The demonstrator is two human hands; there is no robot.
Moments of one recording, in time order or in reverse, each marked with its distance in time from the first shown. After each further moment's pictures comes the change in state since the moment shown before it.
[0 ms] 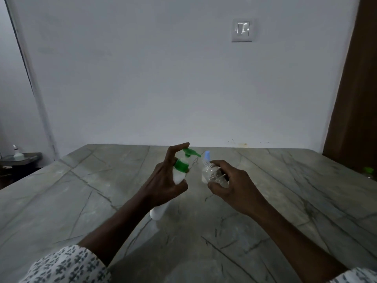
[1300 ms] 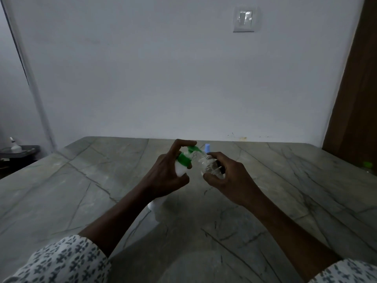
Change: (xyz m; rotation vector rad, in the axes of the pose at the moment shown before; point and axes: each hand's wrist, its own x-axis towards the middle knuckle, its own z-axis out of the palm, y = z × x) left_hand 0.004 0.000 0.003 0.005 -0.046 -0.015; right_hand 0.006 -0.001 0.010 0.011 0.010 -0.016
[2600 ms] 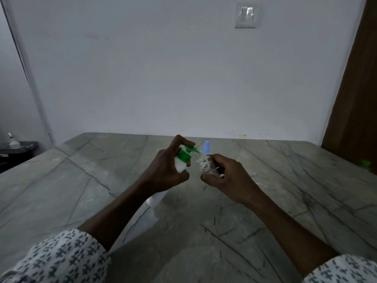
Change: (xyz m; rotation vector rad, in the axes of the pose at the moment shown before) left_hand 0.000 0.000 0.001 0.003 0.006 -0.020; right_hand -0.002 0.009 0.003 0.054 -0.035 0.017
